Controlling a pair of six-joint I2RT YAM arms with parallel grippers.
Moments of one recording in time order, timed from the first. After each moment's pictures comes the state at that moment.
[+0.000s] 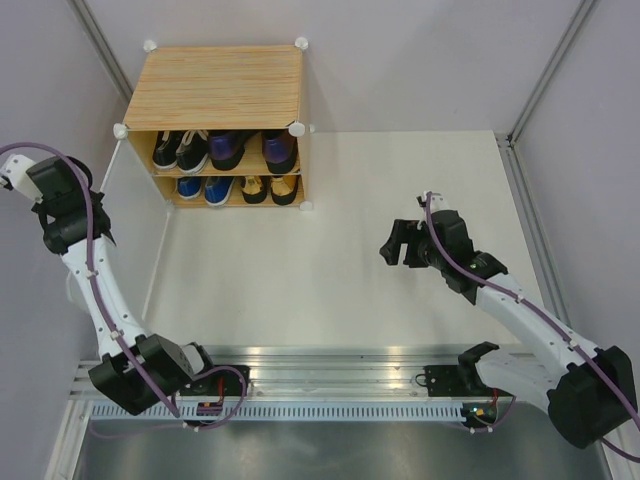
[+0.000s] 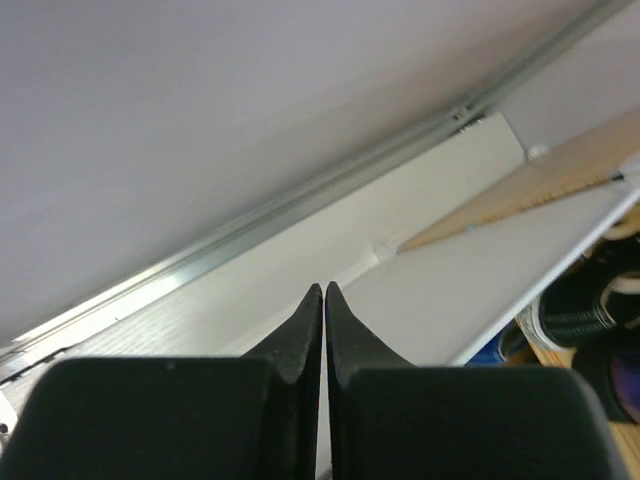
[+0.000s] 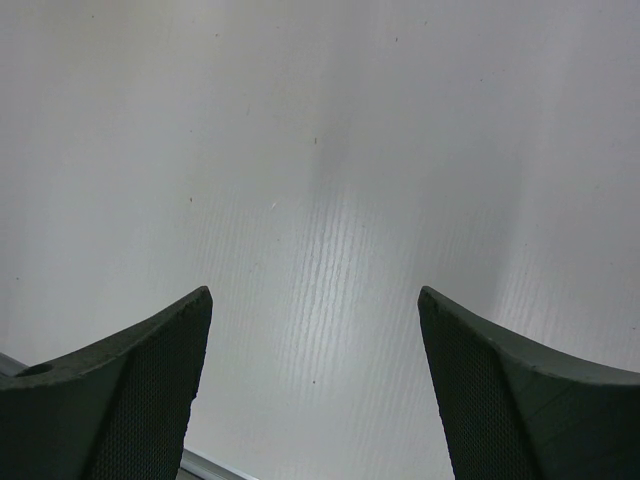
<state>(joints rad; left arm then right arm) 0.56 1.22 1.36 -0.60 -0.30 -0.48 0.45 1.05 0.71 -0.29 -0.04 0.45</state>
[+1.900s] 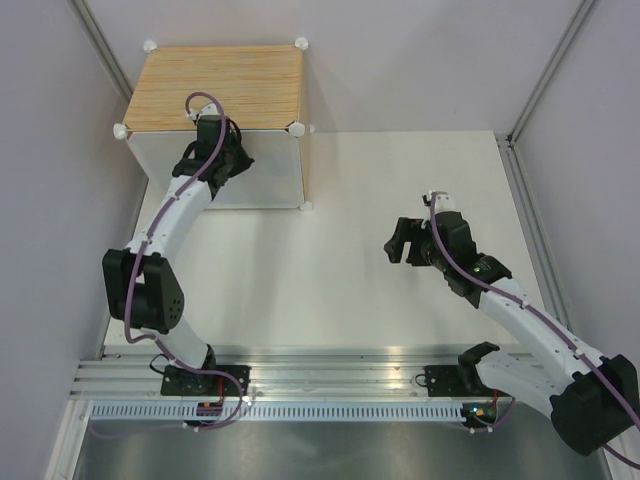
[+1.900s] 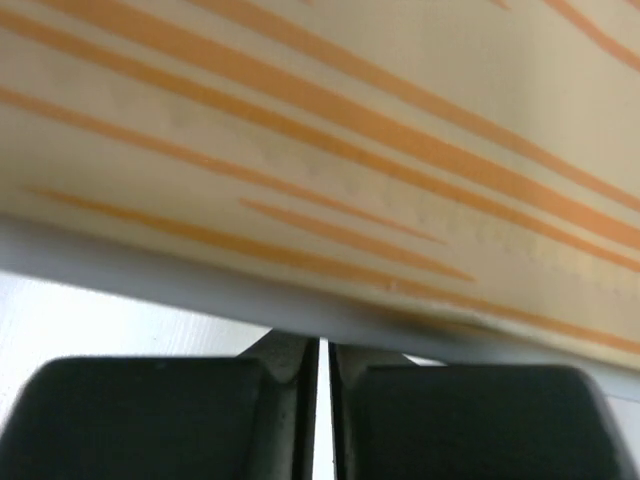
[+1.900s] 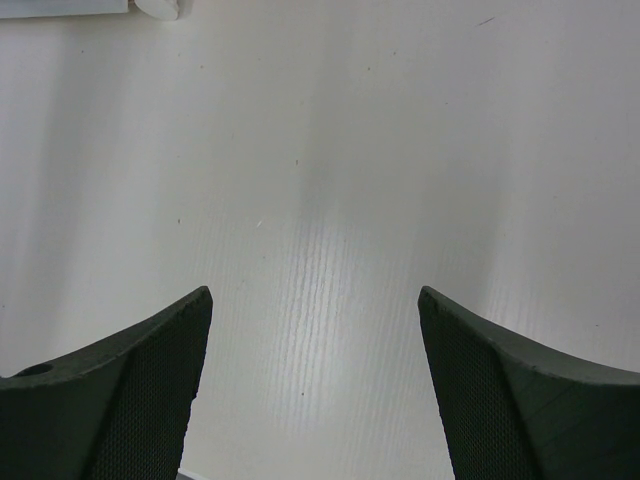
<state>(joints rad) -0.18 1.67 1.50 -0.38 -0.13 -0.58 0.46 1.00 0.71 -0.30 0.03 0.45</state>
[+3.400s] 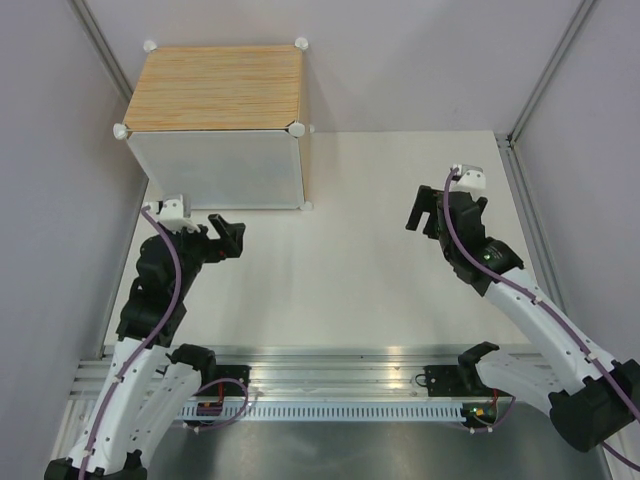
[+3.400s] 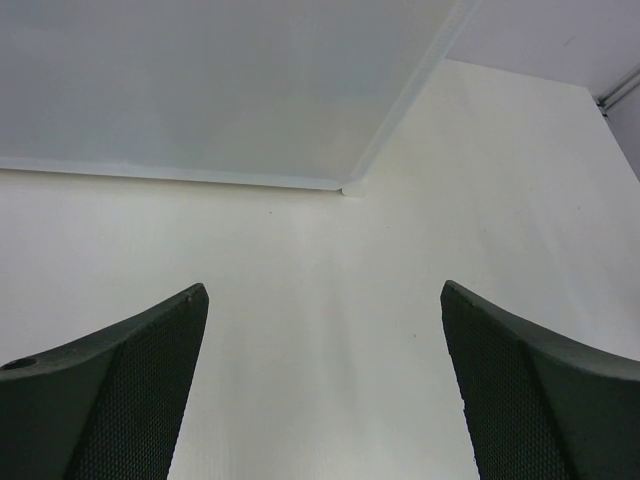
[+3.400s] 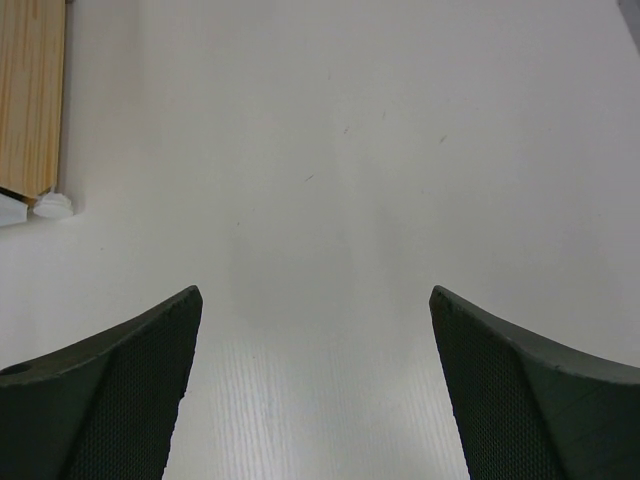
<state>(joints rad) -0.24 0.58 0.74 -0.34 -0.03 -0.32 0.46 1.02 0.91 -0.39 0.46 0.43</state>
